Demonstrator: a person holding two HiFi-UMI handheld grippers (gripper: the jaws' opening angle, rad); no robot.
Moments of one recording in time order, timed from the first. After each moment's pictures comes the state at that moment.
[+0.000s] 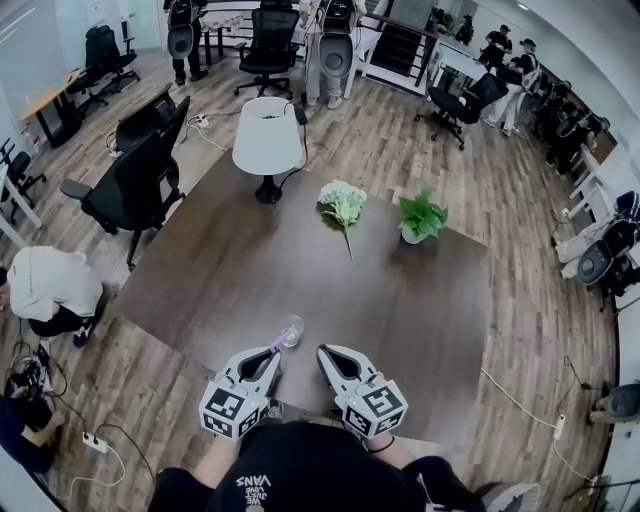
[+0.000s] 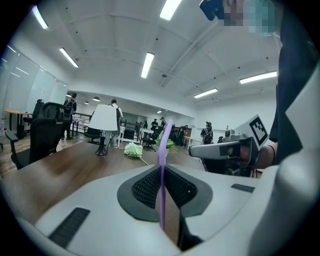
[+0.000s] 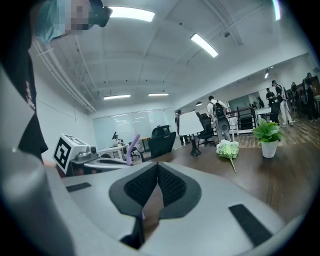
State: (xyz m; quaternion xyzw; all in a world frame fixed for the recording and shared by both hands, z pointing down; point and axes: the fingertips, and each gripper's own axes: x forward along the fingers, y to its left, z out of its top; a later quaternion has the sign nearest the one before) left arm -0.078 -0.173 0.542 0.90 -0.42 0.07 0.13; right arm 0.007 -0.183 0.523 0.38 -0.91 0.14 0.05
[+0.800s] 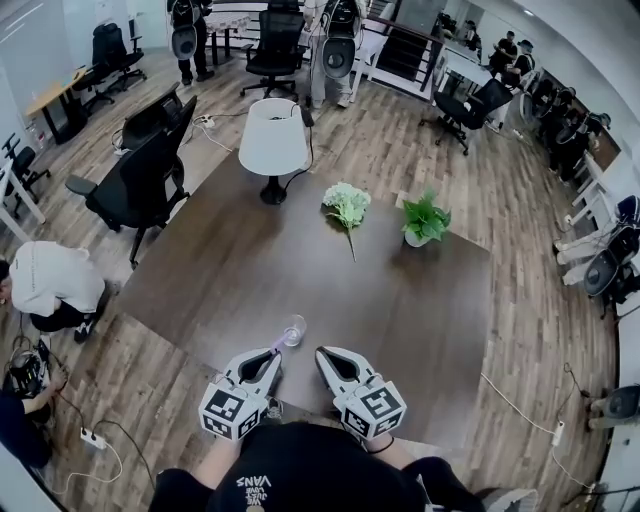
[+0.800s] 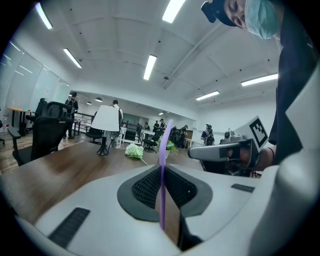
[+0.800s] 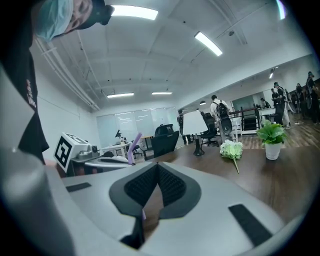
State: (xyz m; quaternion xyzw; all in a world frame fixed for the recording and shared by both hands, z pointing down) left arm -0.080 -0.165 0.541 0.89 -0.43 0.06 0.14; right arm -0.001 -0.176 0.522 0.36 -0.92 0.13 0.06
